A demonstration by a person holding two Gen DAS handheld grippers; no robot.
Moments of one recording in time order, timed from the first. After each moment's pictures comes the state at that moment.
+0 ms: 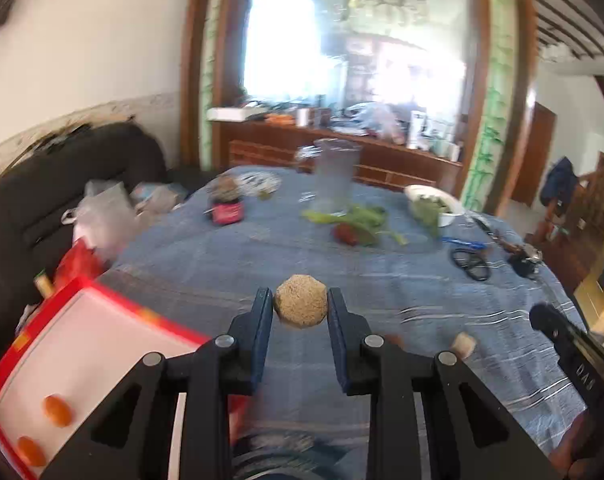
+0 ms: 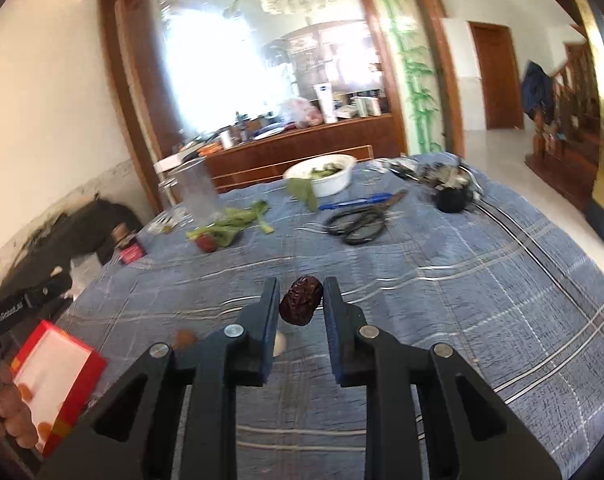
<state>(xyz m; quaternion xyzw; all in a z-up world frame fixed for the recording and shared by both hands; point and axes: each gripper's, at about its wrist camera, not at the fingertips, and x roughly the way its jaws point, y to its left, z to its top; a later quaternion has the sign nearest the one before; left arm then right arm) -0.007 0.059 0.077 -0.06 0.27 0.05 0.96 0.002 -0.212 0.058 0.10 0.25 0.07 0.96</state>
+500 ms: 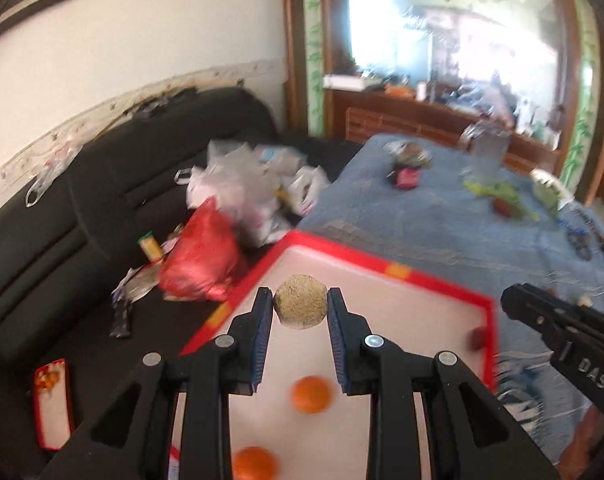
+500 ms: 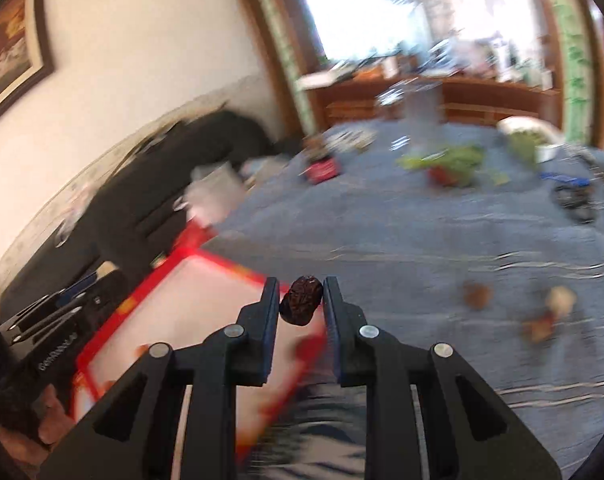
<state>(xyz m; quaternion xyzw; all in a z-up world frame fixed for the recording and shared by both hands) -0.068 0.226 0.067 -0.04 0.34 0.20 0.92 -0.004 0.035 0.068 0.06 0.36 0.30 0.88</state>
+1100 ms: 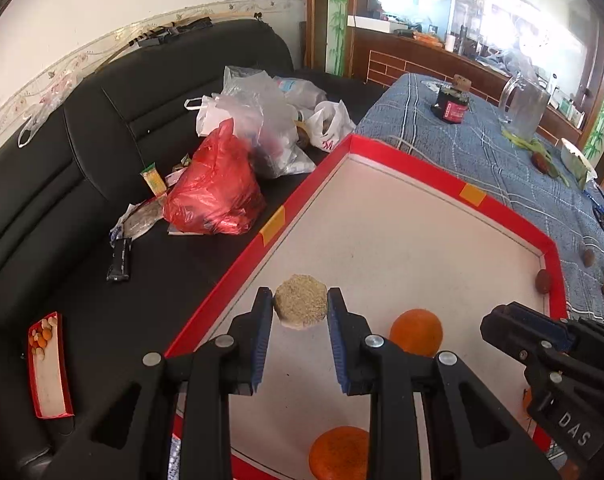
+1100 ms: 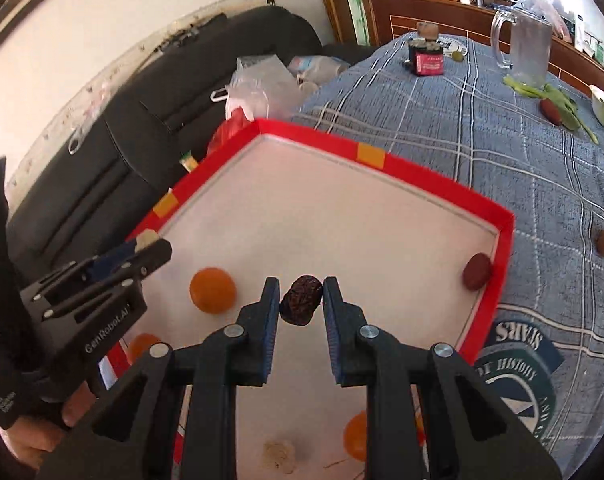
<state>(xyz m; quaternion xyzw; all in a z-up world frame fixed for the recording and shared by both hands) -0.080 0.280 0.005 -0.09 0.42 0.20 0.88 -0.031 0.142 0.012 -0.03 0.48 0.33 0.82</state>
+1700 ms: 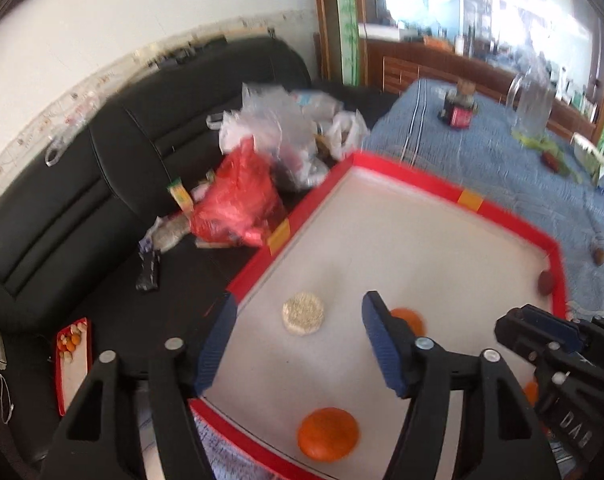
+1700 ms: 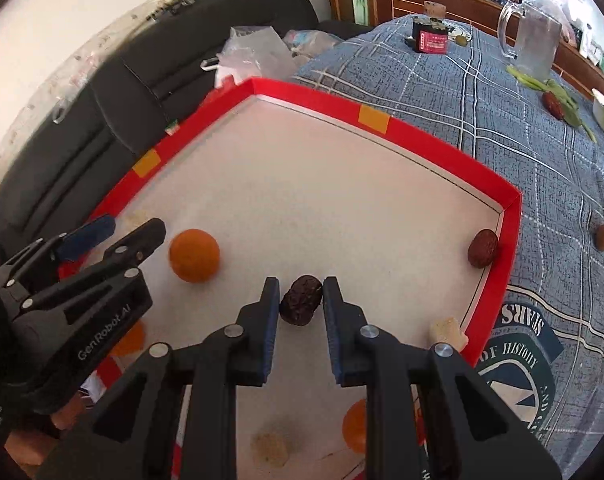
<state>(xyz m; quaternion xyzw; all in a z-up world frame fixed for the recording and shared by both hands) -0.091 0.249 0.036 -0.05 0.40 0.25 0.88 -0.036 0.137 0.010 -0.05 0.49 0.32 0.81</state>
